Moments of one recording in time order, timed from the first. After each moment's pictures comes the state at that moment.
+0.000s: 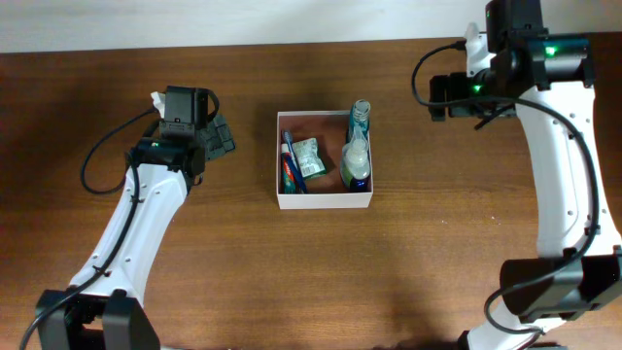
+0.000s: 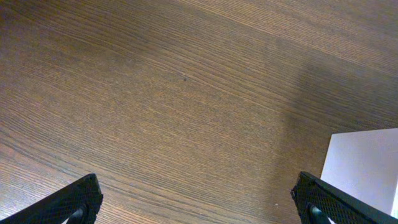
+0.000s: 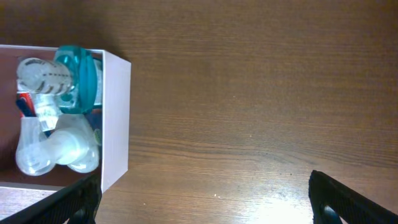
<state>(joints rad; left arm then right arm) -0.14 1.61 1.27 -0.63 -0.27 -0.43 0.03 1.84 2.06 -1.40 -0.04 0.00</state>
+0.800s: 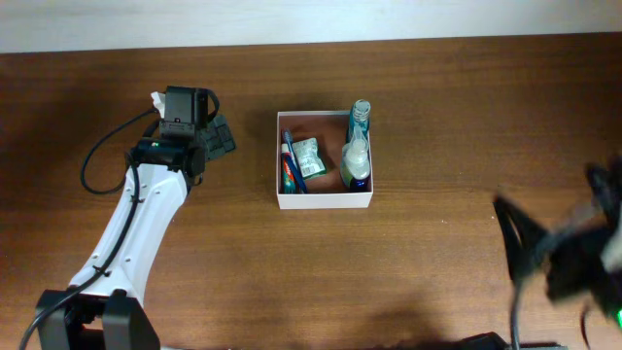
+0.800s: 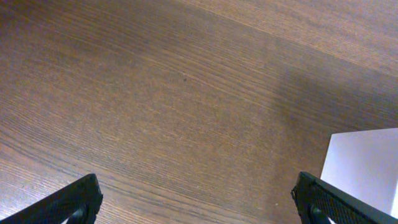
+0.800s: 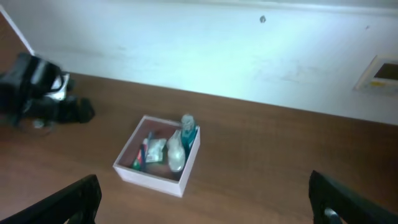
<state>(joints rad) -0.14 1.61 1.27 -0.63 -0.27 -0.43 0.21 0.94 1.97 -1.41 -0.07 0.00</state>
